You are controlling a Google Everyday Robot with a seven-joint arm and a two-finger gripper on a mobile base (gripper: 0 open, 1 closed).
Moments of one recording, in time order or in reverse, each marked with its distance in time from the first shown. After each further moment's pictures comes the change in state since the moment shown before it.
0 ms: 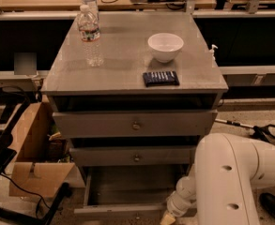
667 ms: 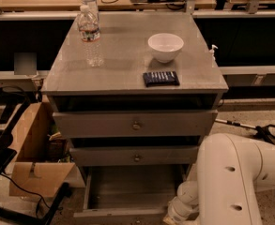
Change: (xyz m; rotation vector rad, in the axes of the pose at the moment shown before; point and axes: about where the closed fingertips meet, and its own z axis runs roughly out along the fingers) arm 0.008 0.023 0.000 -0.033 0.003 0.041
